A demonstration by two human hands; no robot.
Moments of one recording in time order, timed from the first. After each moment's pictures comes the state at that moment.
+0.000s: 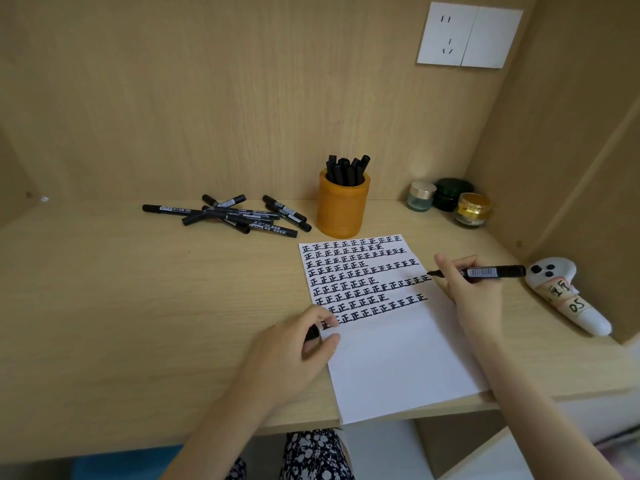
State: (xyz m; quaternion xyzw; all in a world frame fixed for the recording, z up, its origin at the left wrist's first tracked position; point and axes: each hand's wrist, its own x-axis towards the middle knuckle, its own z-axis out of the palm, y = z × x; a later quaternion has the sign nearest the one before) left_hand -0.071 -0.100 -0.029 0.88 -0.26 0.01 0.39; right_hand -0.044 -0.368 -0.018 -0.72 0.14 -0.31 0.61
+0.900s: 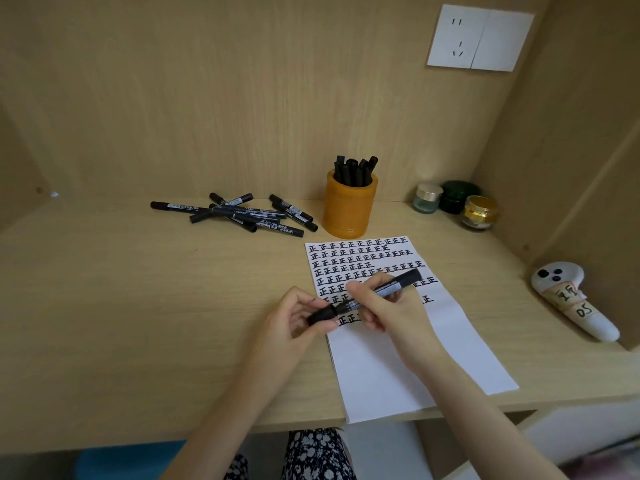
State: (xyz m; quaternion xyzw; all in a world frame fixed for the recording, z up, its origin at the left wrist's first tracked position) left_hand -0.065 -0.100 -0.026 0.75 -0.14 0.01 0.65; right_hand -0.066 -0.265 0.001 -0.69 -0.02 -0.07 0.72
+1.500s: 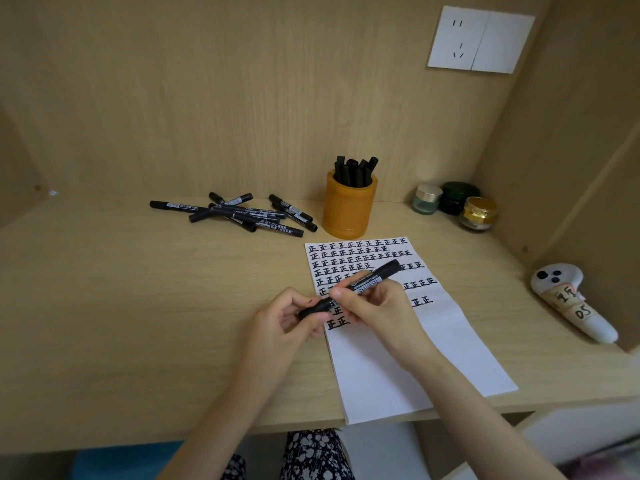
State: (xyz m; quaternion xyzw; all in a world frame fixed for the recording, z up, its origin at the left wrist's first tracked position) left_hand -0.064 -0.099 -0.025 0.72 -0.13 0.04 0.68; right_hand -0.064 -0.257 0.004 -0.73 -0.09 -0.04 0.68
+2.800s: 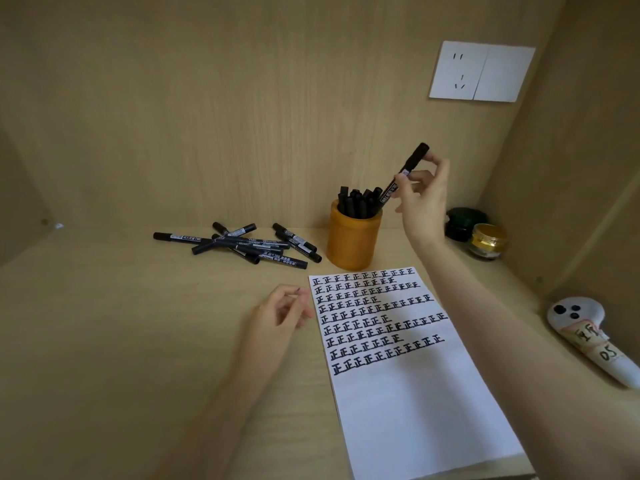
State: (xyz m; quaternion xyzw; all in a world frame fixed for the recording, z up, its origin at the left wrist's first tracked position) left_hand 0.004 -0.093 -0.017 0.80 -0.07 0.05 0.60; right_hand 0.103 -0.313 0.083 -0.73 0.00 -0.42 0.53
